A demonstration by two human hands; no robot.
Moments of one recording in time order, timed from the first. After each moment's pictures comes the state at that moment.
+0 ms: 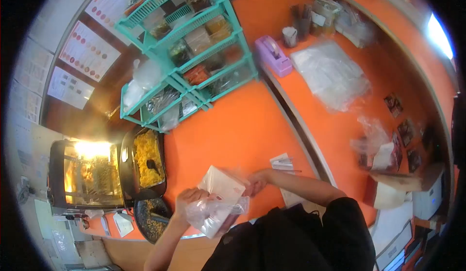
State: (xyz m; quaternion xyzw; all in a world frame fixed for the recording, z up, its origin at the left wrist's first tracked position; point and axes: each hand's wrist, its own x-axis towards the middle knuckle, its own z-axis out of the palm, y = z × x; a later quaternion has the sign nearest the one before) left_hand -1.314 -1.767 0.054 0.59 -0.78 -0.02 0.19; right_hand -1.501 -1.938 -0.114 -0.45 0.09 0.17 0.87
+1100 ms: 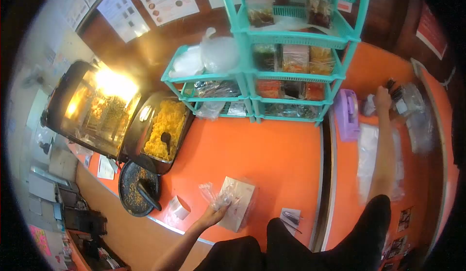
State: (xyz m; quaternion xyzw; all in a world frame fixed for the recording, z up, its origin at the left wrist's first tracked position) left_hand -1.325 -1.780 -0.091 0.73 -0.33 -0.38 0.45; right_hand -1.545 -2.515 -0.044 -0.80 0.57 -0.15 -0.13
